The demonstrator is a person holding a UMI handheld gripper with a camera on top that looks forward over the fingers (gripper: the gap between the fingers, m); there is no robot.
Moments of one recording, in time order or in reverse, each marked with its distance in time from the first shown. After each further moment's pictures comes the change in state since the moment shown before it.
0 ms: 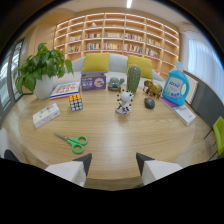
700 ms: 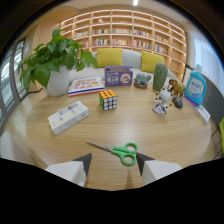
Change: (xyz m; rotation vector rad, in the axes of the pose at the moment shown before) arm -0.138 -0.002 0.041 -0.040 -0.068 0.004
